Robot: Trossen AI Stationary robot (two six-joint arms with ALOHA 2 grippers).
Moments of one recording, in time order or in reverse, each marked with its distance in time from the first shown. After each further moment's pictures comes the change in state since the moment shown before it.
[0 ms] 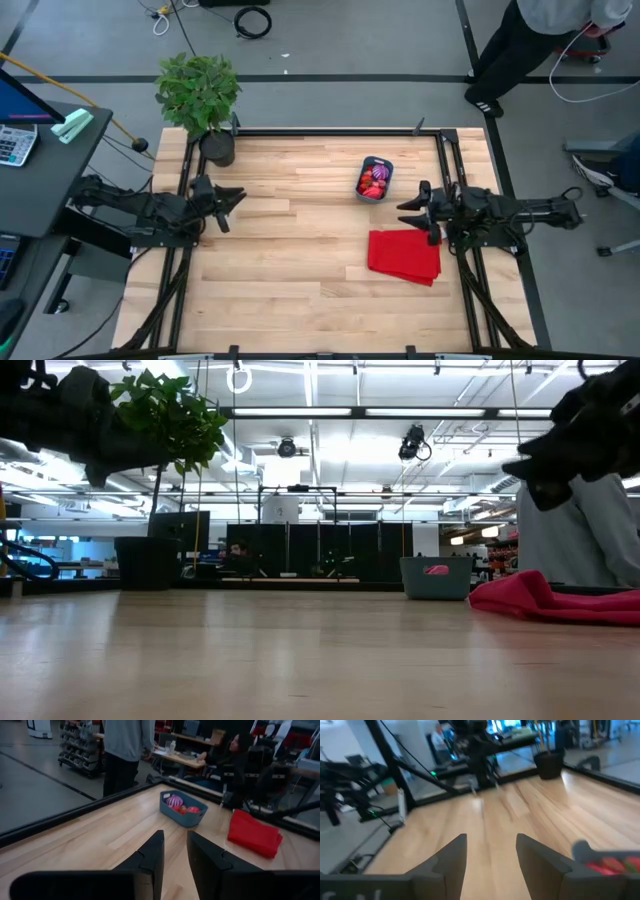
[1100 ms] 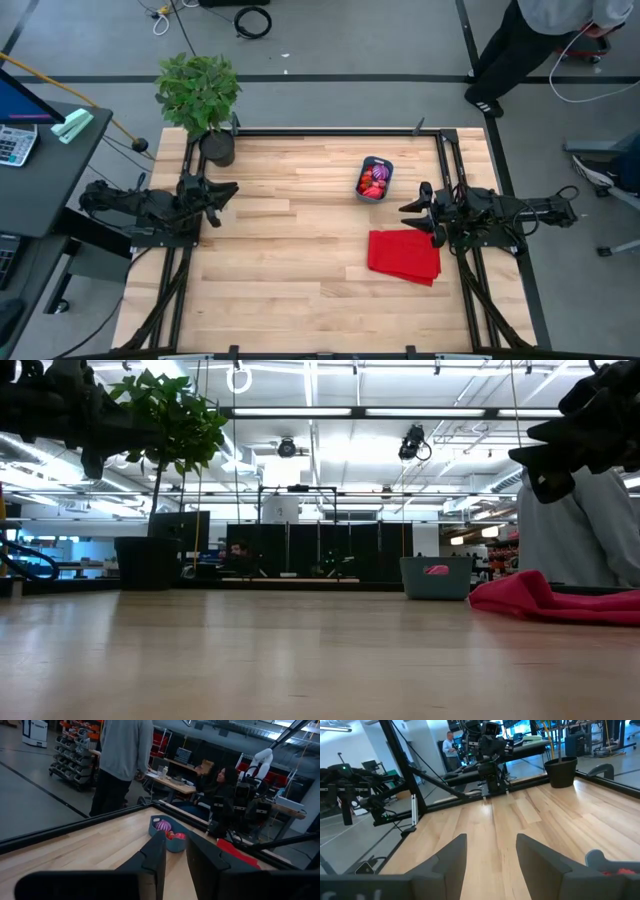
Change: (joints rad) left arm 0.000 -0.183 0.000 0.000 0.000 0.000; right arm 0.049 -0.079 -0.002 -0.002 -0.001 -0.001
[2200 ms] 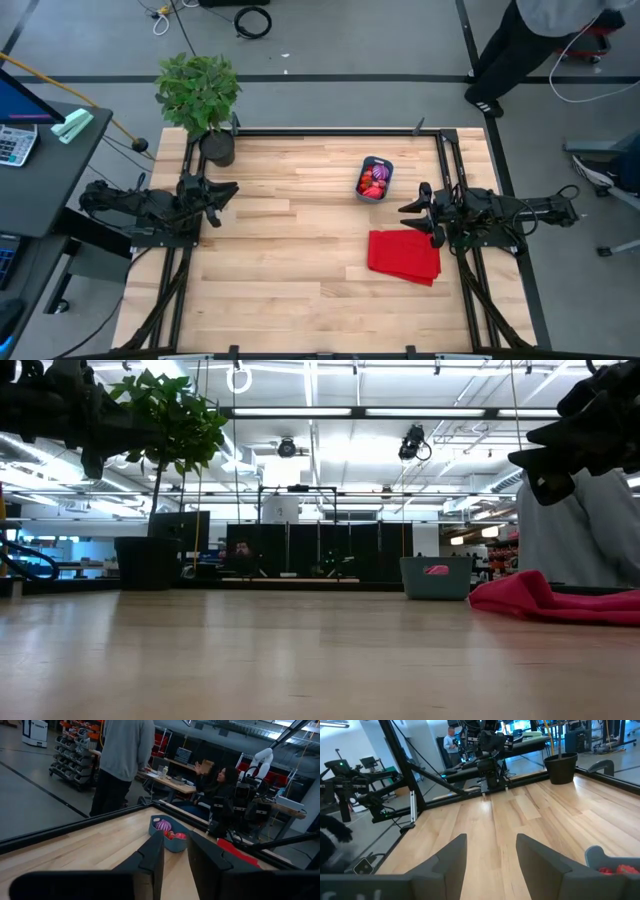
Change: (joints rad) left arm 0.000 0.002 0.000 0.000 0.000 0.000; right arm 0.000 0.031 -0.001 0.000 0.000 0.000
